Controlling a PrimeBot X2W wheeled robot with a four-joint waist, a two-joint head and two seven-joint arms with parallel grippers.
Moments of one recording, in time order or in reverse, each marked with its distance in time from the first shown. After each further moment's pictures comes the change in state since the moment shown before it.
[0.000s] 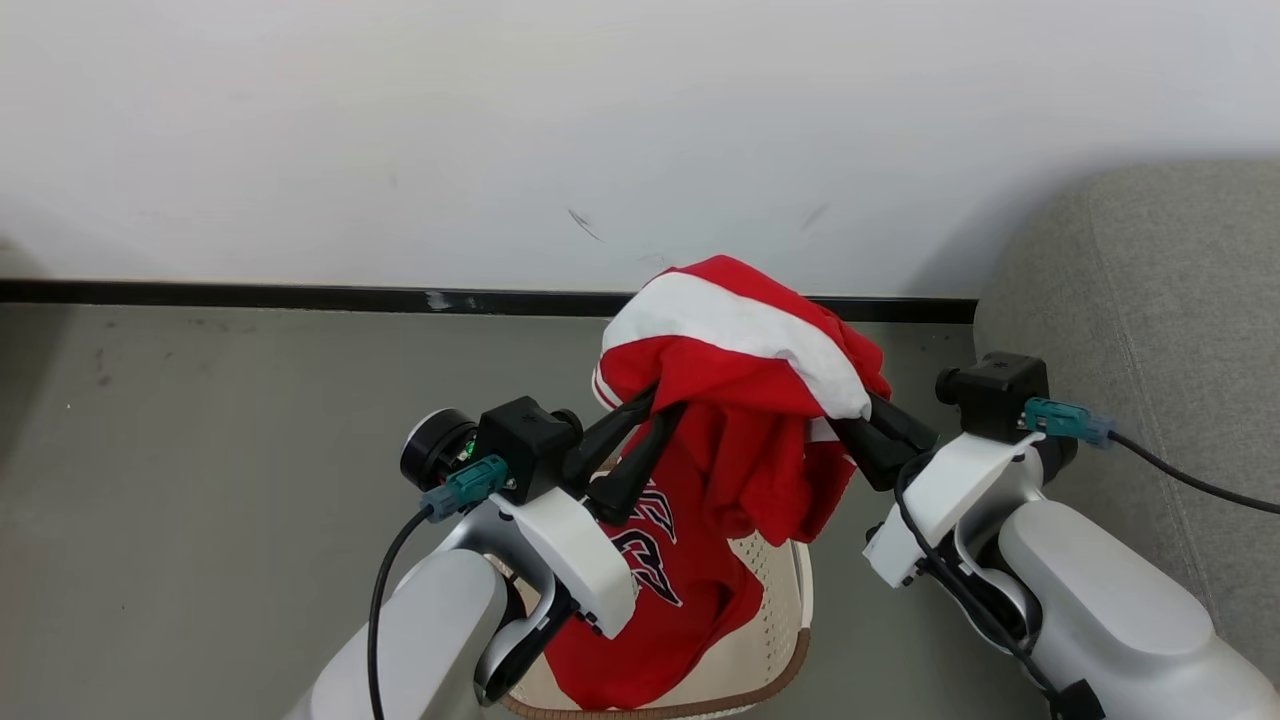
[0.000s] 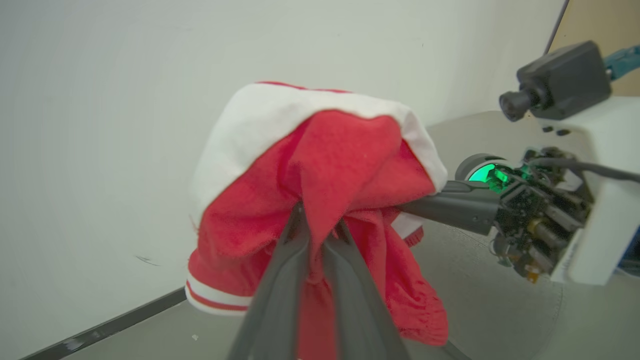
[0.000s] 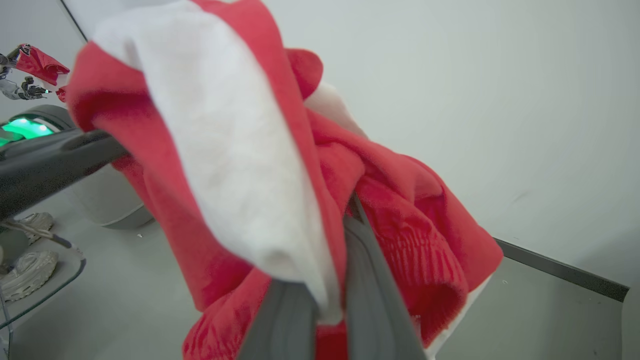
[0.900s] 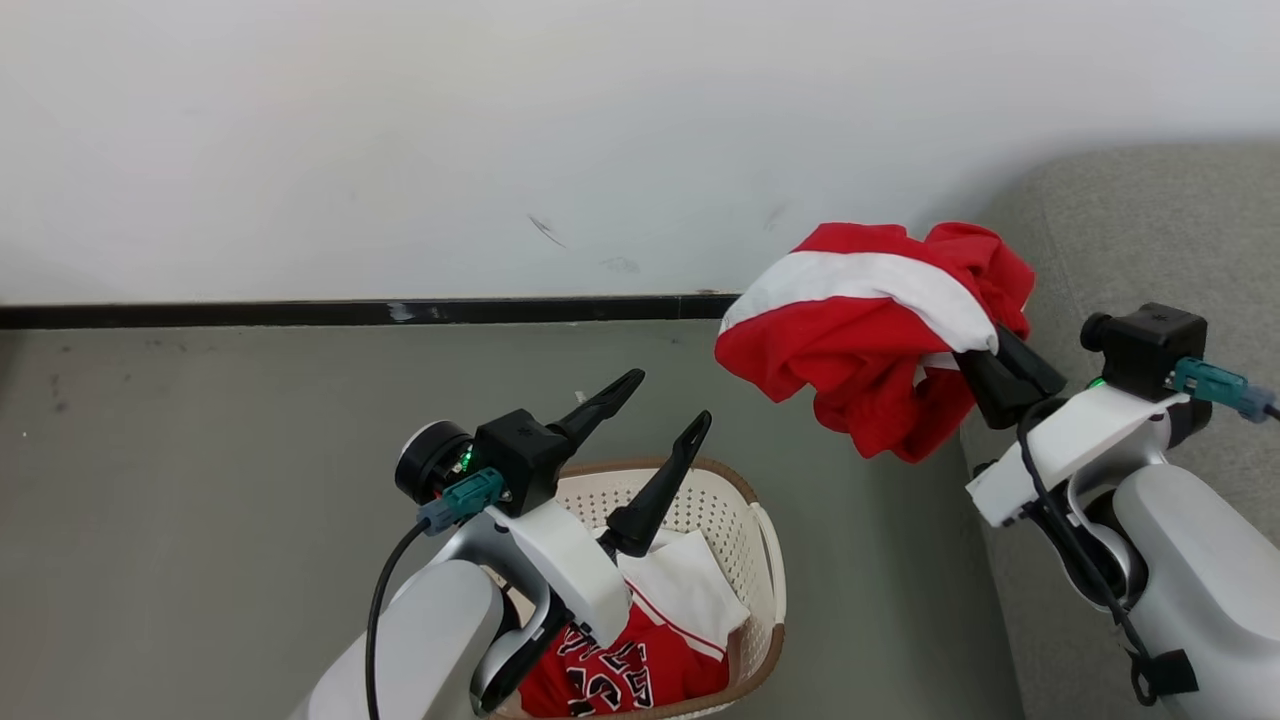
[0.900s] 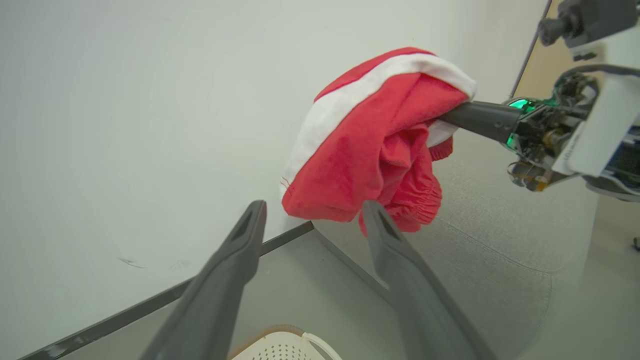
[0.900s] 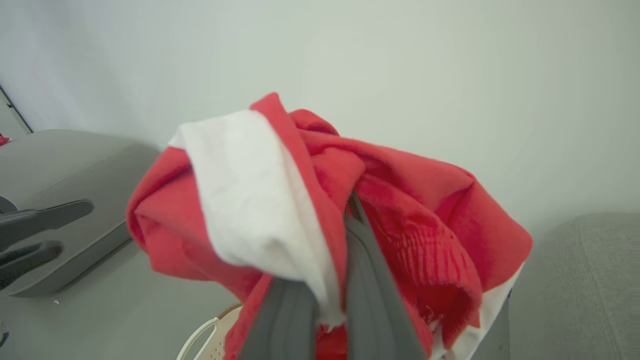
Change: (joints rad) left arm 0.011 0.011 -0.013 0.014 -0.002 0.002 -0.020; right arm 0.040 -0.072 -0.218 -0.064 -0.046 0.000 0.000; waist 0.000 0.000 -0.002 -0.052
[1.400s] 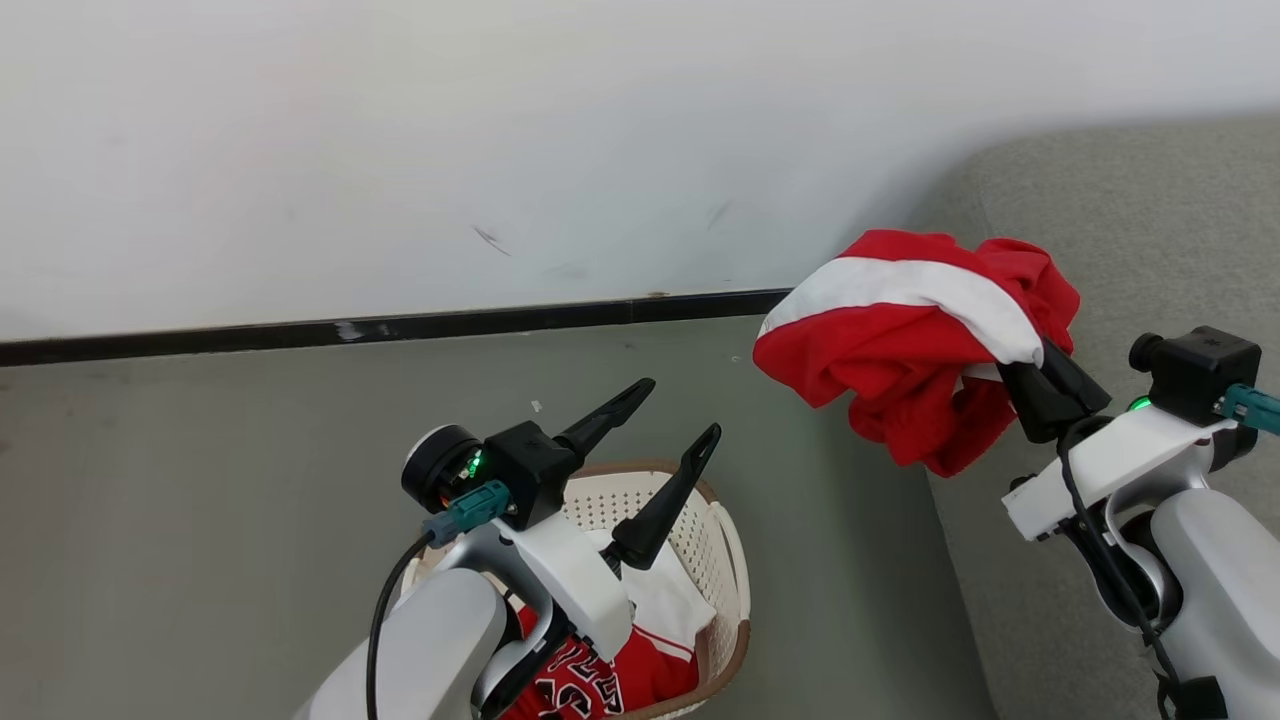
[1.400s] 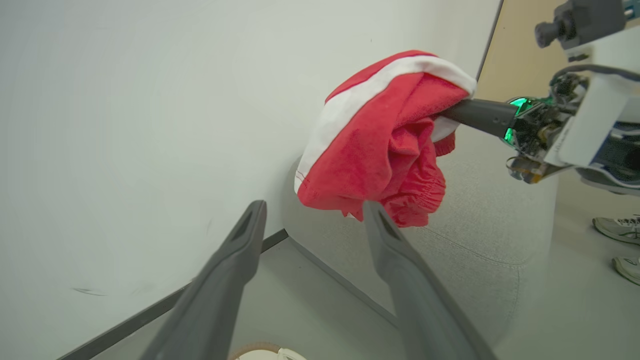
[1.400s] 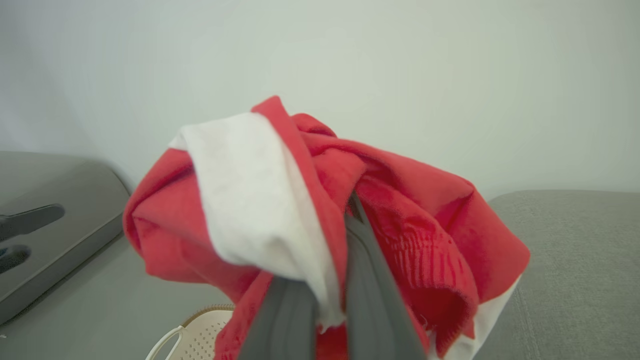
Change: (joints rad) left arm 0.001 0.013 -0.028 -0.018 0.000 -0.002 -0.017; right arm 0.080 -0.010 -0.103 -0.047 -0.043 0.000 0.000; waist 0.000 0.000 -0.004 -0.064
